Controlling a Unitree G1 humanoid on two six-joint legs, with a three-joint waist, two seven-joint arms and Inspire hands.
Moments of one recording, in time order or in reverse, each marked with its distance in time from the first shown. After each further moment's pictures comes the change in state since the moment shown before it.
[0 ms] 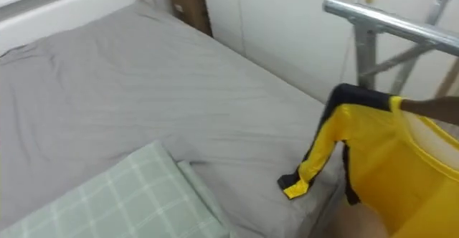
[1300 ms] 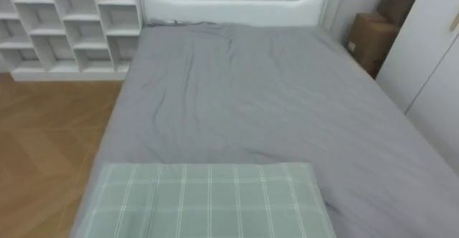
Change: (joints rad) left arm 0.037 -0.013 0.099 0.010 -0.003 0.033 0.042; right arm 0.058 0.036 -0.098 -0.006 -0.007 0.071 -0.018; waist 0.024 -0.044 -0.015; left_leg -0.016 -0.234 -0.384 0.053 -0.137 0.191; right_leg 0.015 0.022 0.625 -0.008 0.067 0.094
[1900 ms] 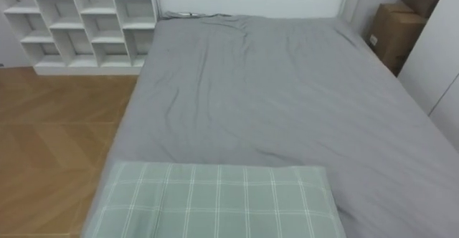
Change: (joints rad) left arm 0.002 -0.002 -0.052 -0.002 0.161 0.002 -0.005; right arm 0.000 -0.003 0.061 0.023 0.026 -0.031 0.165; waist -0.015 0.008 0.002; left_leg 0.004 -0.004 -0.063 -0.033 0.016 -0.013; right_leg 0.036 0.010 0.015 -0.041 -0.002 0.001
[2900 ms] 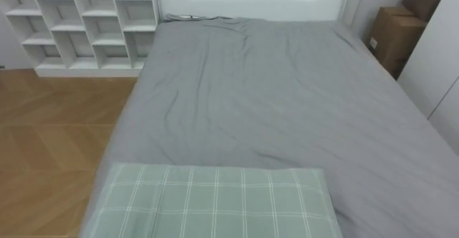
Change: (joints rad) left arm -0.014 0.000 -0.020 -0.004 0.066 0.064 -0.040; right arm 0.006 0.000 0.005 0.015 0.001 0.012 -0.007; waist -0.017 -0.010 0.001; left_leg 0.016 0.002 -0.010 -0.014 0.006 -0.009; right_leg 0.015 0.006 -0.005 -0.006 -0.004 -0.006
